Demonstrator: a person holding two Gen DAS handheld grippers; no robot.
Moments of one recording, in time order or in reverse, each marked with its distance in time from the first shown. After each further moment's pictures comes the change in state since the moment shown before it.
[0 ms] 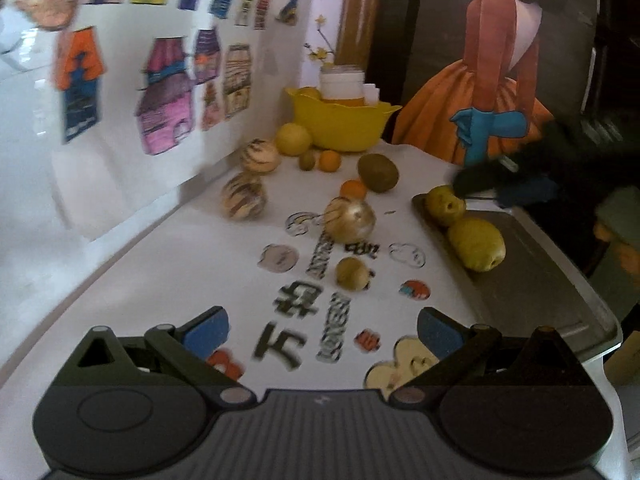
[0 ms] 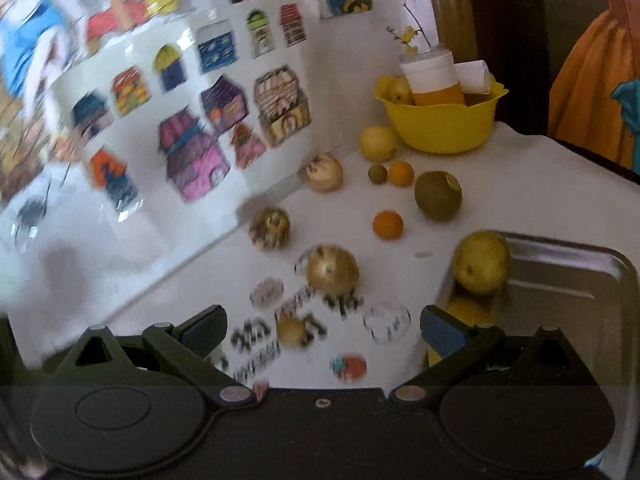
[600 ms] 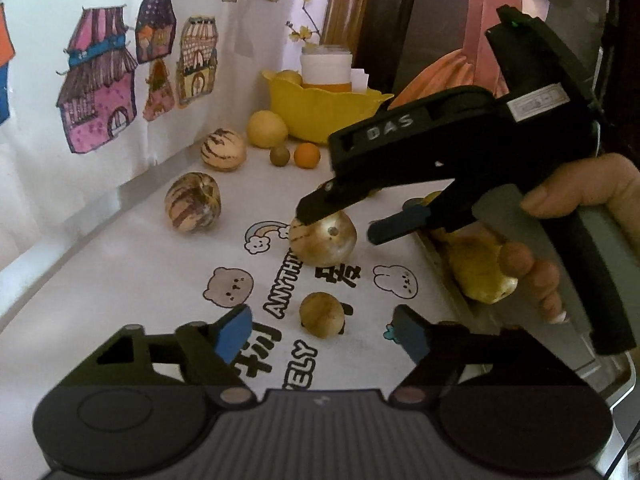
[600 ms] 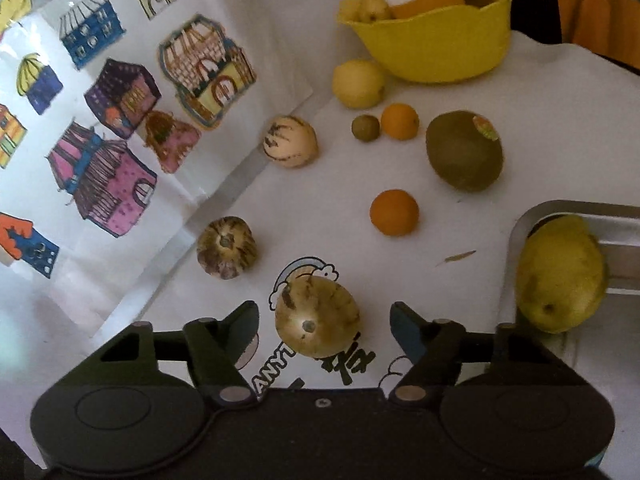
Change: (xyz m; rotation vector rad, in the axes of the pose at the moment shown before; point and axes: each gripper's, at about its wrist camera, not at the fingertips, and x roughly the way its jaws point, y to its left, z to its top) left arm 0.064 -0.016 0.022 -0.027 0.036 -0.044; right arm 0.124 -0.032 0.033 0.190 0.180 0.044
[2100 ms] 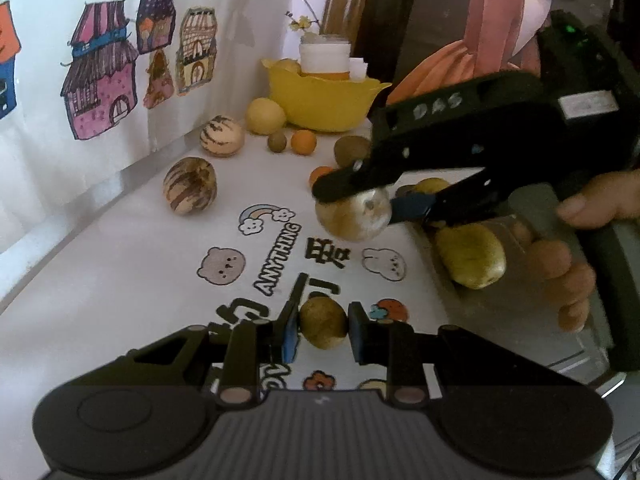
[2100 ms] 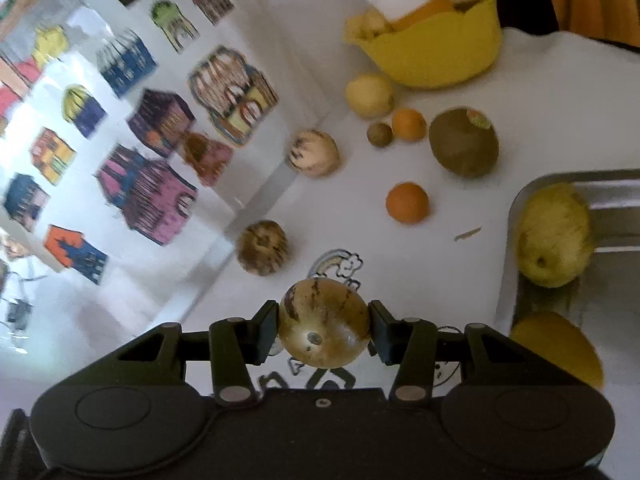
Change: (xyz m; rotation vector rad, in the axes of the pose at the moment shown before) left arm -0.012 -0.013 -0.006 -0.012 0.034 0.005; right arm -0.043 -0.009 -0.017 0.080 -0.079 0.137
